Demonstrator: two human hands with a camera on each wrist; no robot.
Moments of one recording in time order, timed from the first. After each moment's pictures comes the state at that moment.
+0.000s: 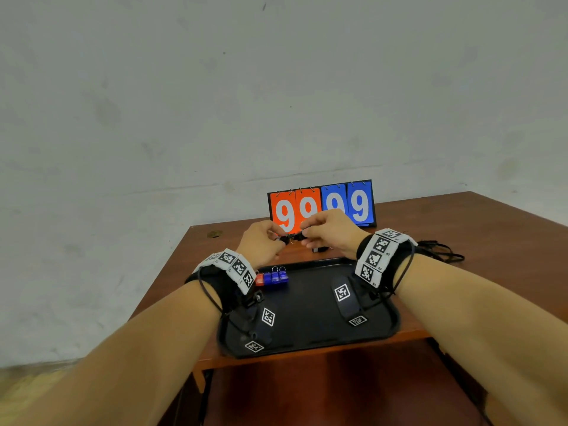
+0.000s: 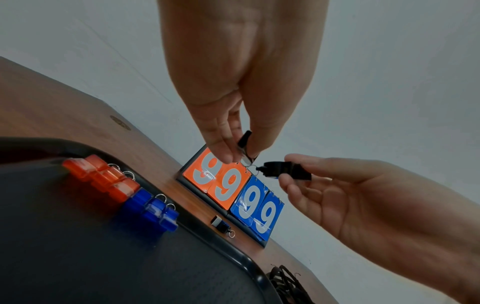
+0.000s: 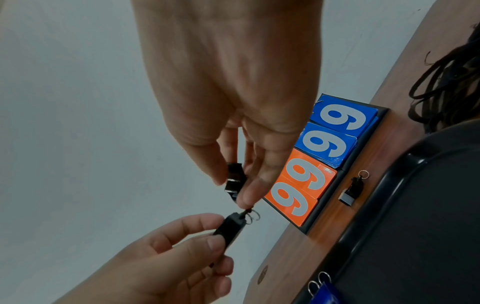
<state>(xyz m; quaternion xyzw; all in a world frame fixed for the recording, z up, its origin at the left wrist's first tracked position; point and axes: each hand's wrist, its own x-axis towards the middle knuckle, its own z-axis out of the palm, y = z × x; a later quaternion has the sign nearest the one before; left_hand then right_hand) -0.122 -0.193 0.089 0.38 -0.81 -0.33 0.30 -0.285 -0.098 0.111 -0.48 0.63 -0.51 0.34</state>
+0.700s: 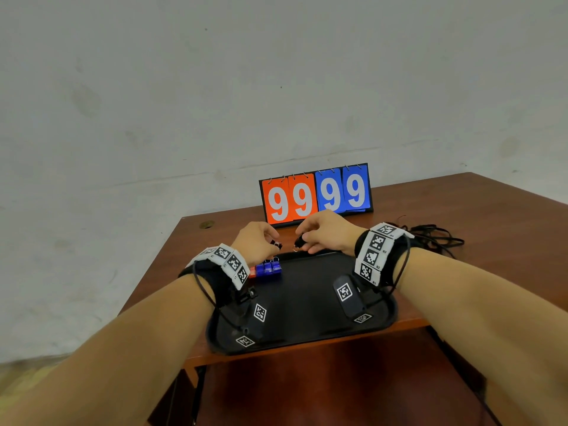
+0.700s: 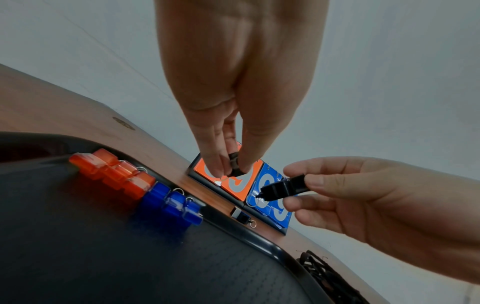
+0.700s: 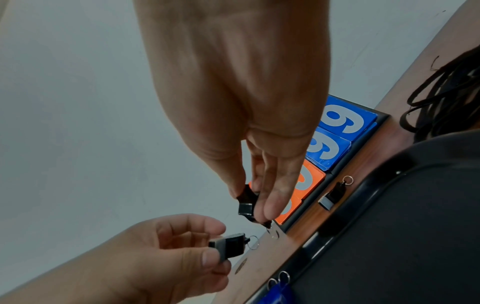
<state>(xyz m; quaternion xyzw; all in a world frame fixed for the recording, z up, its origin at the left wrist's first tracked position) -0.134 -0.209 0.072 0.41 -0.85 -0.27 0.19 -0.306 -0.110 0.083 -0.54 0.68 -0.38 0.31</state>
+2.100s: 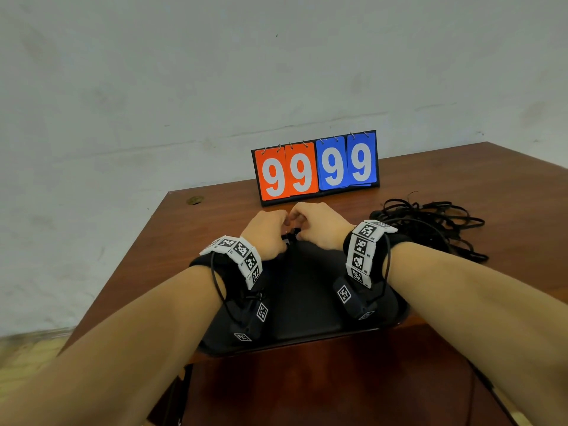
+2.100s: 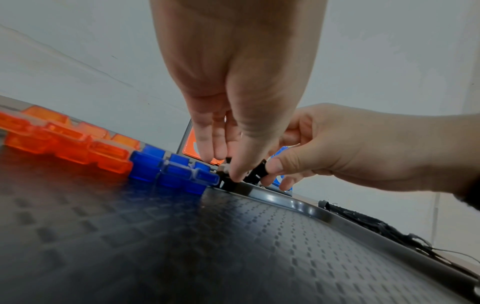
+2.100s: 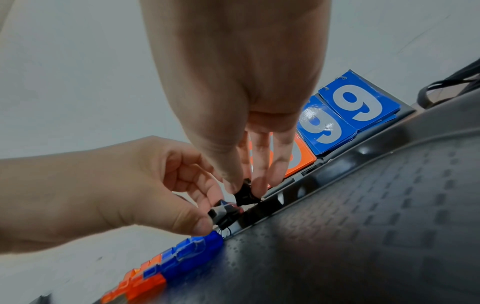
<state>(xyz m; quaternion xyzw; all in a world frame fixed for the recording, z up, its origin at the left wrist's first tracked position) -0.175 -0.232 0.031 0.37 -0.92 -0.10 0.08 -0.324 -0.161 0.023 -0.66 0.69 -0.26 0.14</state>
